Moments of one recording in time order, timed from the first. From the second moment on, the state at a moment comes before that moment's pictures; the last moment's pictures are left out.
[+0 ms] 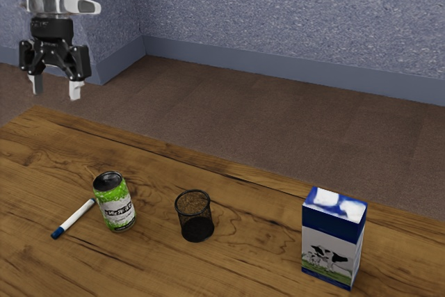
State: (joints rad) arm 0.28 -0.06 -0.15 -1.54 0.01 1.13 0.00
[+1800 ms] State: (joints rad) arm 0.30 0.04 0.18 -2.57 0.13 2.55 0.33
